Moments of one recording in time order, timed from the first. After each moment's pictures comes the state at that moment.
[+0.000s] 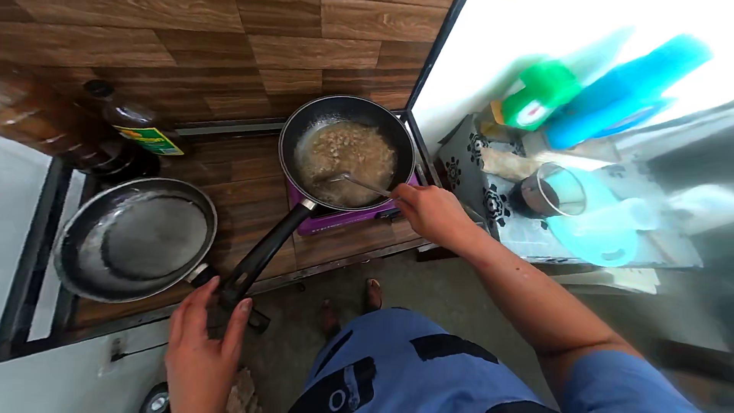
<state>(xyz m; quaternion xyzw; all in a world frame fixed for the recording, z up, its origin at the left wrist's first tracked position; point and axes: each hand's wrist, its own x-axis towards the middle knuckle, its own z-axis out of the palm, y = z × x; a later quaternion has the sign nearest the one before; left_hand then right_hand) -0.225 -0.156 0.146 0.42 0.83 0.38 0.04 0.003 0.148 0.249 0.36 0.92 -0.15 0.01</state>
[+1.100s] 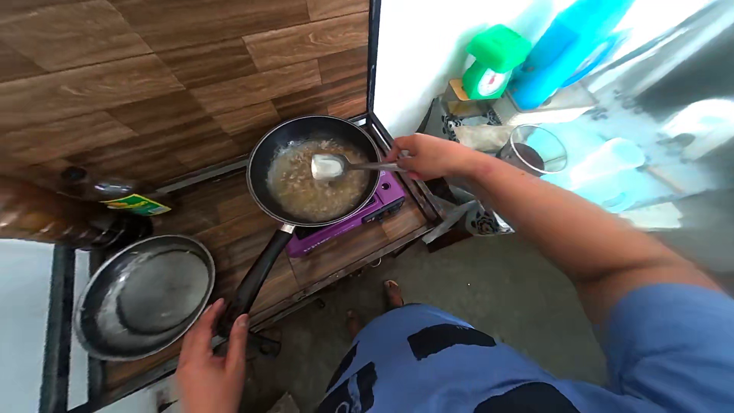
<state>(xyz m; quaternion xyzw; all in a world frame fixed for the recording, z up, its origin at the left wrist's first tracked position) -0.230 -0.137 0.170 0.46 0.82 0.34 0.05 0.036 0.233 0.291 0.41 0.83 -0.38 0.03</state>
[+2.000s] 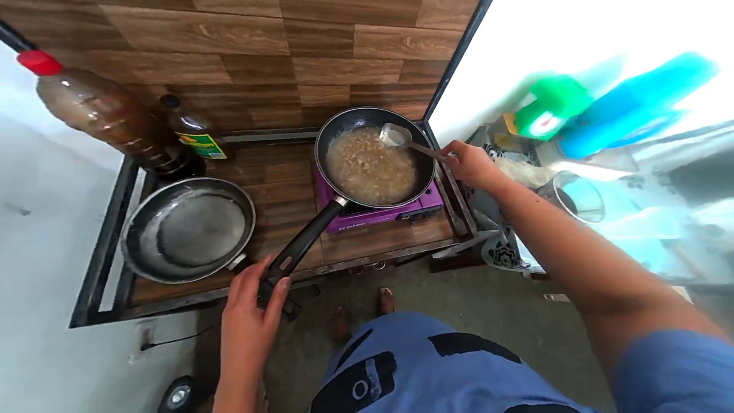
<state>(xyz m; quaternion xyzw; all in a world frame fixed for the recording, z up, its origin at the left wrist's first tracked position) -0.239 -0.156 0.144 0.44 0.80 0.41 0.03 -0.002 0.243 0.252 0.50 0.84 -0.21 -0.01</state>
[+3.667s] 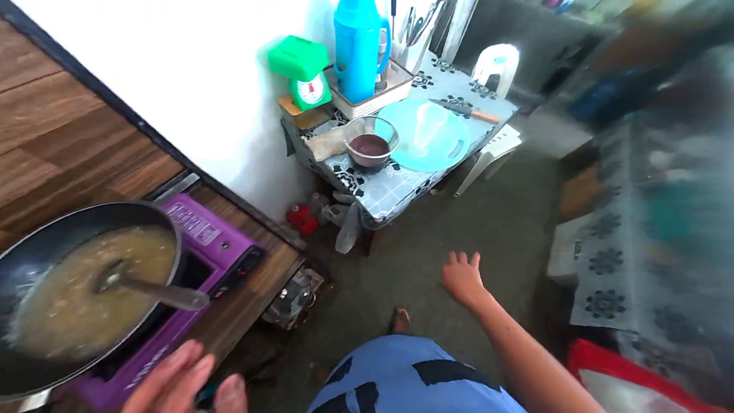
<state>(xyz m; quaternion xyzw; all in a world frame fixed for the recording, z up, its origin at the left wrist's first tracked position) 0.014 -0.008 0.213 0.73 0.45 0.51 0.04 0.433 0.020 0.082 0.75 0.57 -0.30 0.11</state>
